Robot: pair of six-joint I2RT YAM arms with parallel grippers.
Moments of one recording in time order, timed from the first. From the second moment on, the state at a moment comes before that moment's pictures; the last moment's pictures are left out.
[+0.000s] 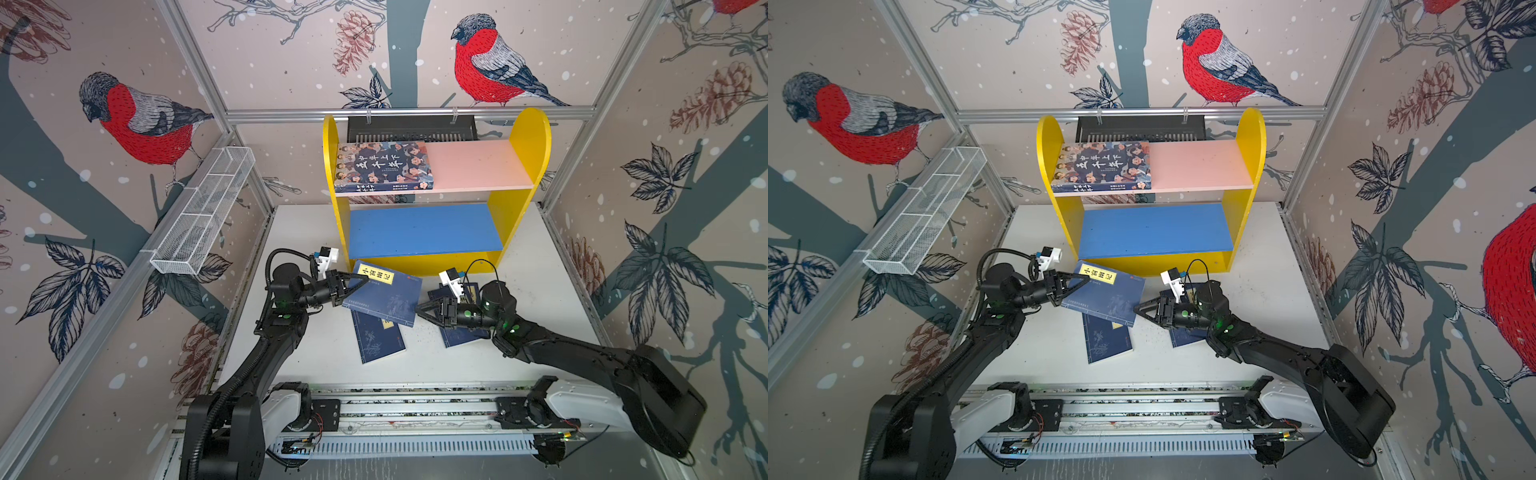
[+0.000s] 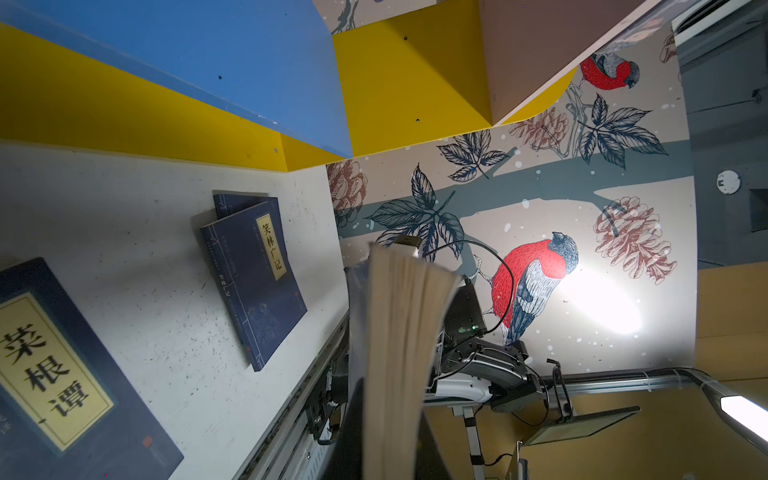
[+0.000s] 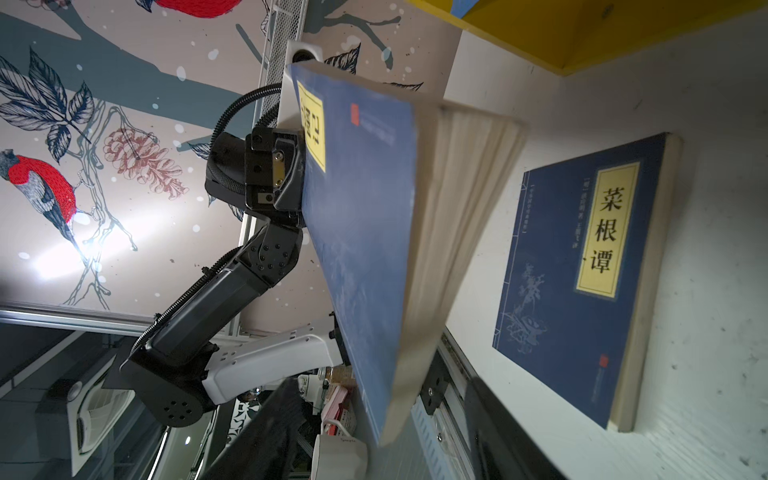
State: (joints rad) left arm -0.05 1.06 0.48 0.47 1.20 -1.23; right arm 0.73 1.20 0.42 0.66 -0.71 1.14
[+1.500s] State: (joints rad) left arm -0.02 1.00 0.44 0.49 1.11 -1.26; right arm 0.86 1.47 0.52 1.00 -0.59 1.26
